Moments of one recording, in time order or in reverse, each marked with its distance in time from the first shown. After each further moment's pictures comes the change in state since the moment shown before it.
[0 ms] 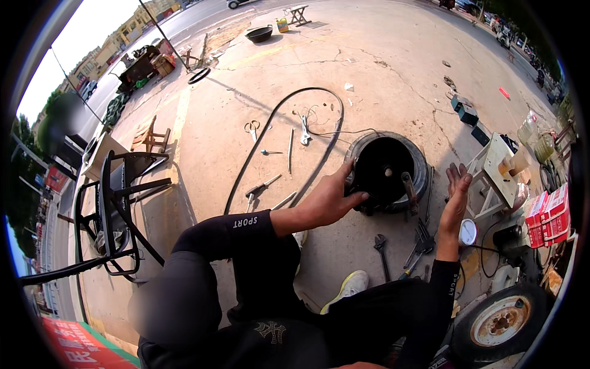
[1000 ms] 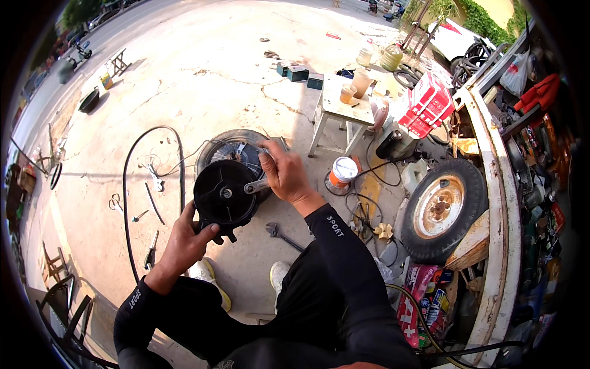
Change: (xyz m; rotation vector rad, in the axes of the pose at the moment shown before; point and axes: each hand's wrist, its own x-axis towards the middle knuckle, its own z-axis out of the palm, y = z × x) left_hand -0.008 -0.001 0.002 -0.264 -0.225 -0.127; right_hand -0.012 -0.010 0.018 -0.537 -0.093 -0.522
